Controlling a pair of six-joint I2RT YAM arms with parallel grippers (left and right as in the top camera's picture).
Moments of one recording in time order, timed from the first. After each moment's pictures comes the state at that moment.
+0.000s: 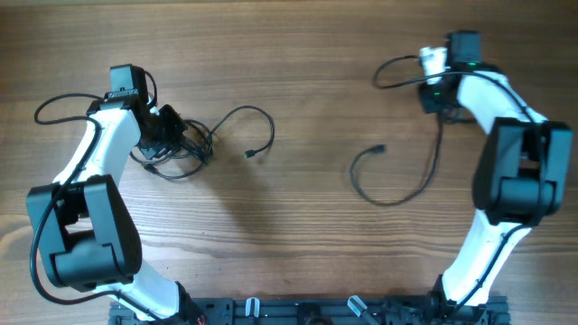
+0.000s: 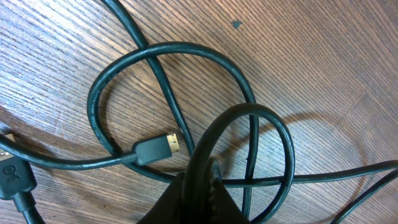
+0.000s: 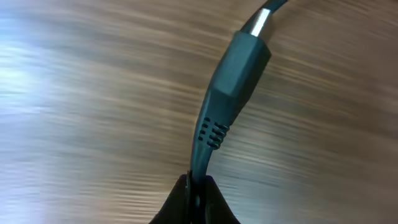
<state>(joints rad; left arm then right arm) 0.15 1.81 1.19 -0.72 0.17 -0.51 -0.14 2.14 1.48 -0.51 0.06 -0.35</state>
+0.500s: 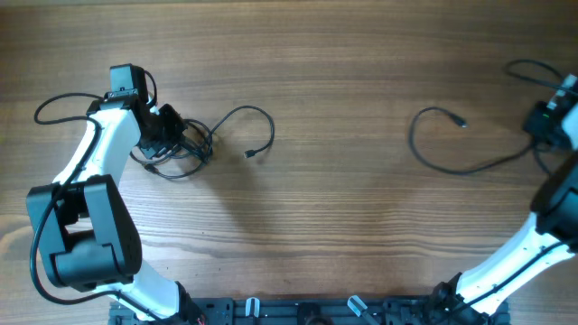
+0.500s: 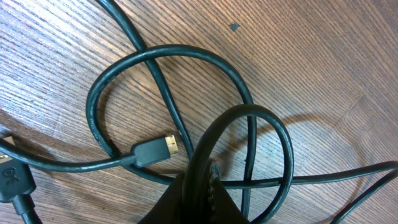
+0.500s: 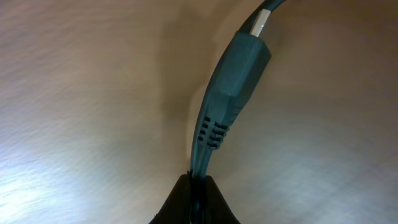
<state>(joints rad) 0.15 1.81 1.19 -0.71 0.17 -0.51 -0.59 2.15 1.48 -0.50 0.10 0.01</state>
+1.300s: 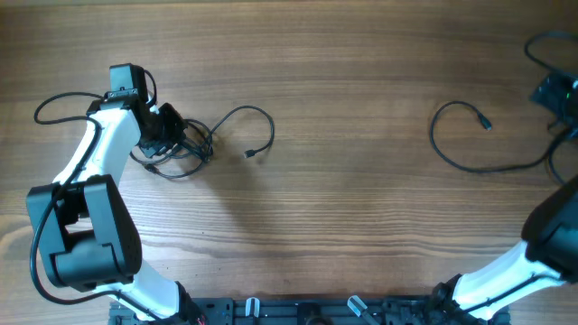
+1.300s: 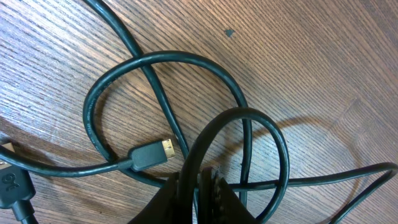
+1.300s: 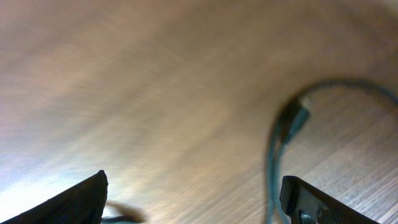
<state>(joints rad) 0.15 1.81 1.19 -0.70 0.17 -0.51 -0.55 1.90 1.52 -0.59 0.03 0.09</state>
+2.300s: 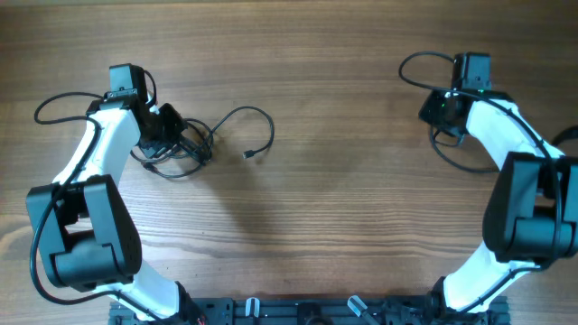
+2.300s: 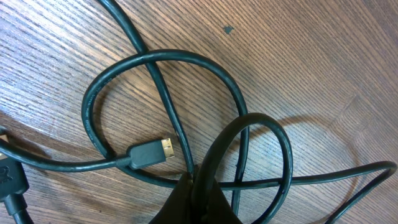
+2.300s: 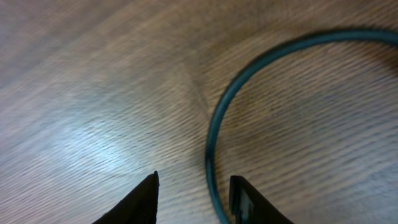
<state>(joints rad) 0.15 1.81 1.19 -0.70 0.18 -0.51 -0.10 1.91 1.18 -0.45 0.01 0.43</state>
